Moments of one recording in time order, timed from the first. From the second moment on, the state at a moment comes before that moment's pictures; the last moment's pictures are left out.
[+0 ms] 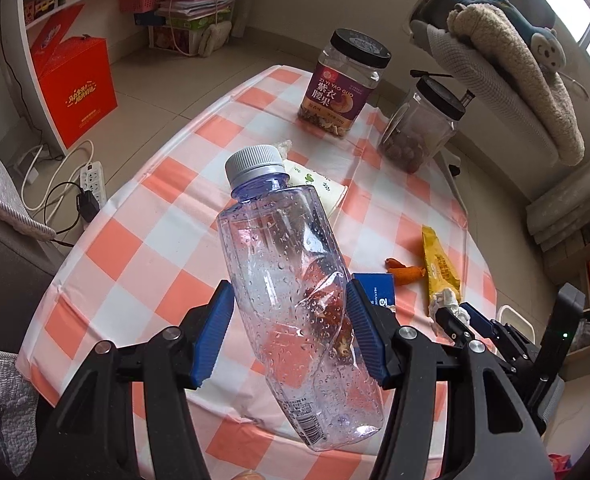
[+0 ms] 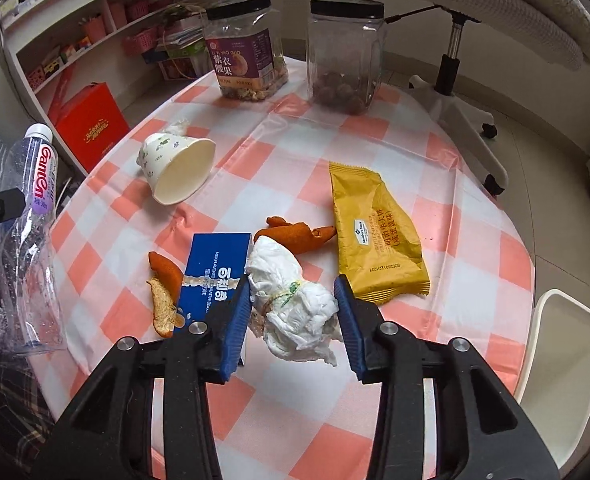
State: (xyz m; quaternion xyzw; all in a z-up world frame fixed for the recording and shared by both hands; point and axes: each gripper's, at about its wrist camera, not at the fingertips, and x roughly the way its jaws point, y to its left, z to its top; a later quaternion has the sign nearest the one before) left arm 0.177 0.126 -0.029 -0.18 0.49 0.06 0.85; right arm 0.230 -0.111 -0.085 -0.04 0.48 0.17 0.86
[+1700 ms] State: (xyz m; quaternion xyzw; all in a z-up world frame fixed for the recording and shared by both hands) left arm 0.177 -0.182 0.007 -0.04 0.43 -0.18 0.88; right arm 0.105 -0.440 0.026 0.18 0.29 -0.15 0.93
